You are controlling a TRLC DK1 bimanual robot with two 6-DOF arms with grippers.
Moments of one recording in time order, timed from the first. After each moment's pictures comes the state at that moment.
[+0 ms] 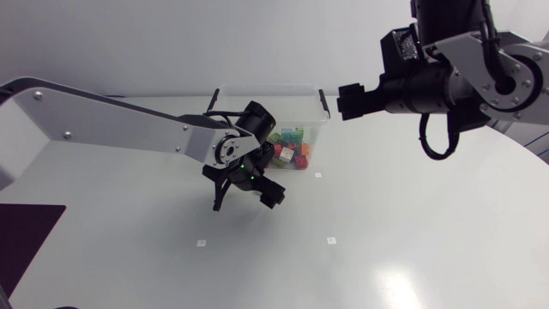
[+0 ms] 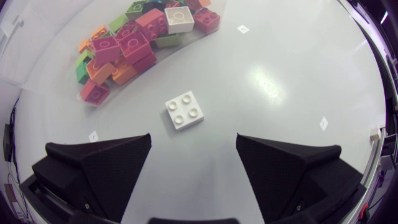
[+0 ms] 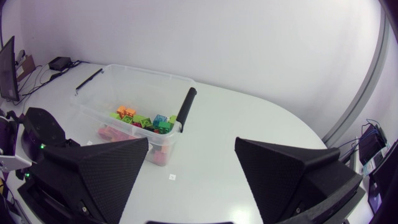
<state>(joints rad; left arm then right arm) -0.64 2.01 1.30 -0.41 -0.07 0.03 0.40 1.38 1.11 -0.29 0.22 0.02</state>
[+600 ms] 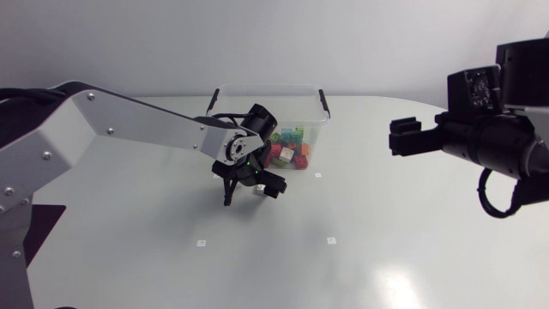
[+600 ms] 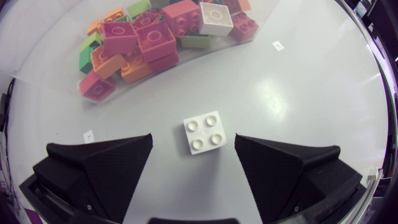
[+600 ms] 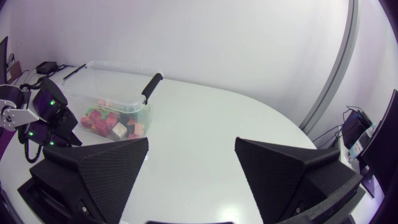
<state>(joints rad) -0.61 2.12 1.39 -0.38 -0.10 -0.12 0.30 1.03 0.78 -0.24 0.26 -0.03</state>
